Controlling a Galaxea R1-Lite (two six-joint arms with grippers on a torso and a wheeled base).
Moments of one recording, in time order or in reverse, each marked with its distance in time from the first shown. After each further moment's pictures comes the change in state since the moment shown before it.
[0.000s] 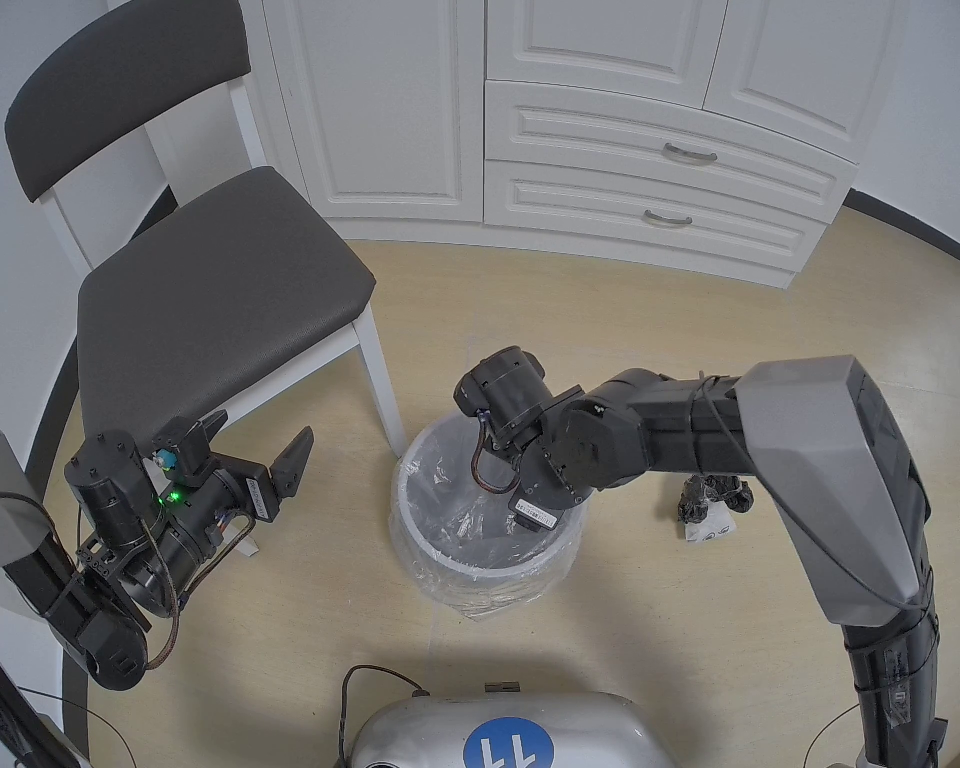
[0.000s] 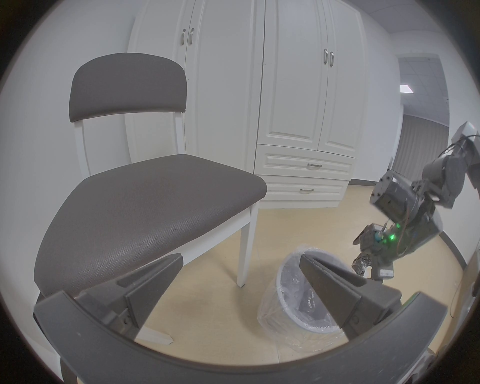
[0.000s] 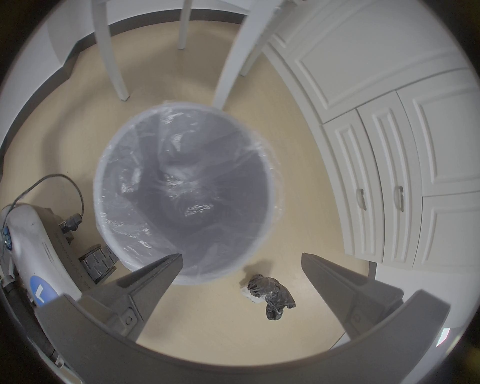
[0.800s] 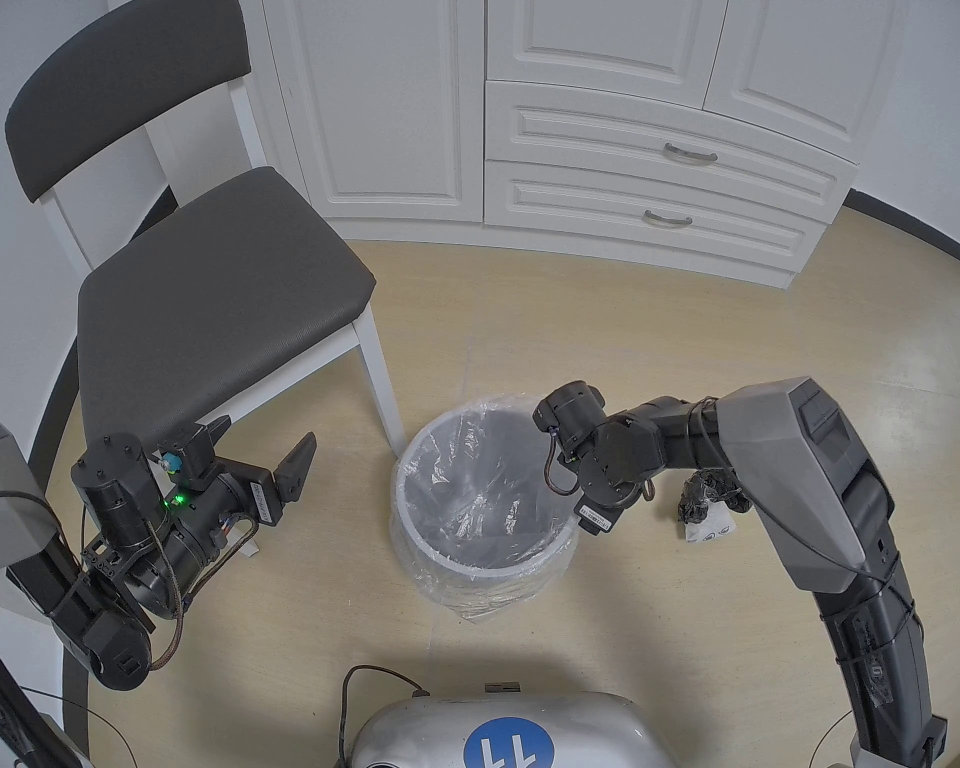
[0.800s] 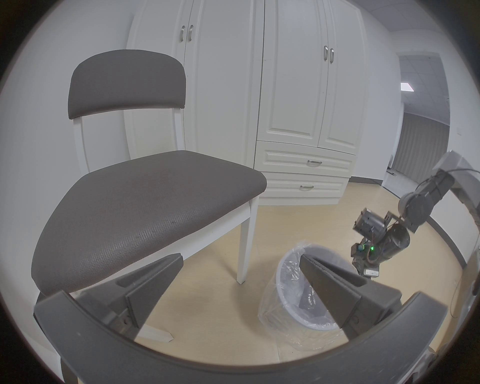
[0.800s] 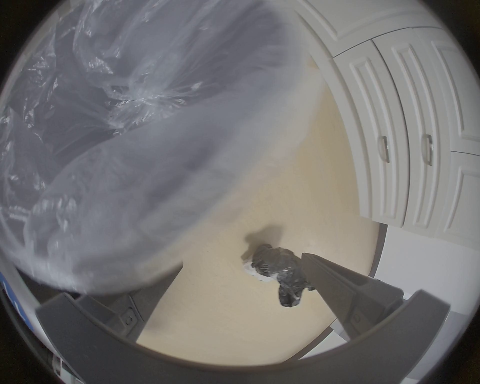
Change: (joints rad) left arm 0.000 0.018 -0.001 0.000 0.000 0.000; right arm -0.198 0.170 -0.035 -0.005 0.012 0.032
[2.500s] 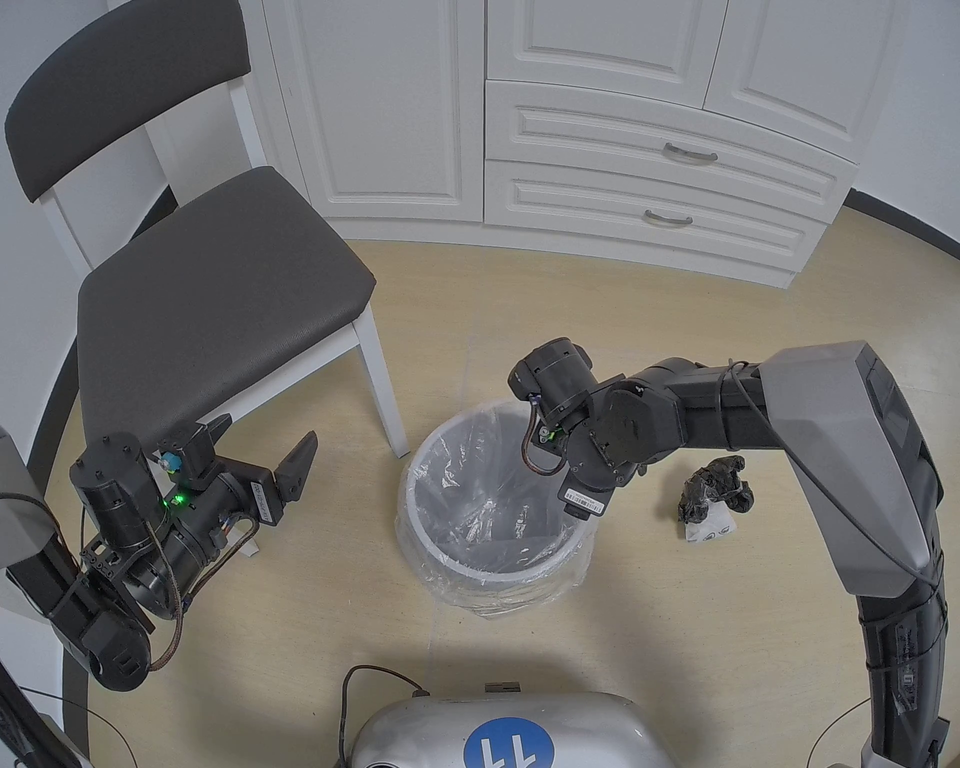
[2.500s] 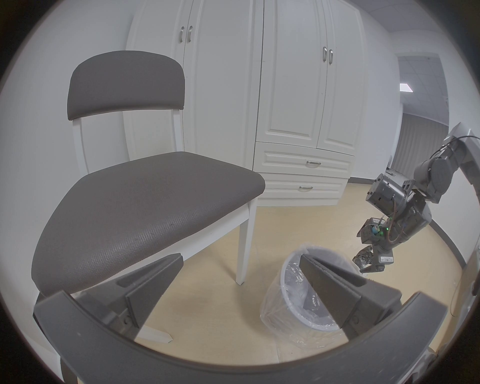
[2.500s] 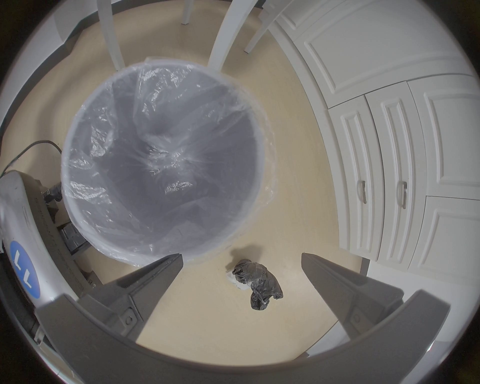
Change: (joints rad) left arm -0.006 -0.007 0.001 0.000 0.000 0.001; right arm 0.100 -0.187 0.087 0.003 -0.012 -0.139
